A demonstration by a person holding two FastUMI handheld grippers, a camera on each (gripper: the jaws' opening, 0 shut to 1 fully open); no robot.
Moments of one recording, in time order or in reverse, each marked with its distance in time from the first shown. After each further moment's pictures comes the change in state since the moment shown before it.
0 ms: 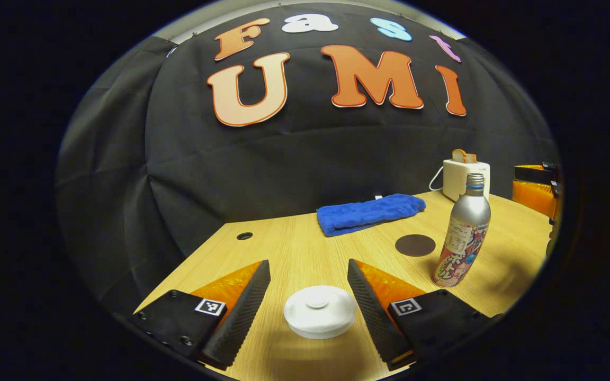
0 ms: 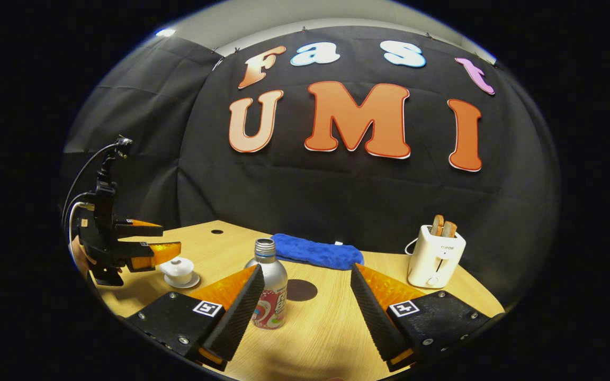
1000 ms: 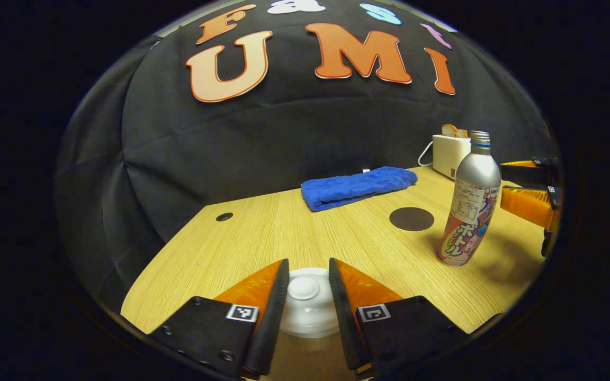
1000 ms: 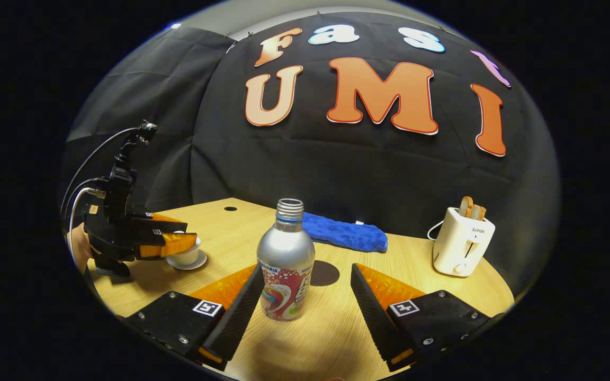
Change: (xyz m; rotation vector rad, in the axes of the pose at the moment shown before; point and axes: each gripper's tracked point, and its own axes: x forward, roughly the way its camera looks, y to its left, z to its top) left arm 0.028 -0.007 -0.042 0.036 0.100 -0.069; right arm 0.025 0.028 -0.047 -0.029 0.088 0.074
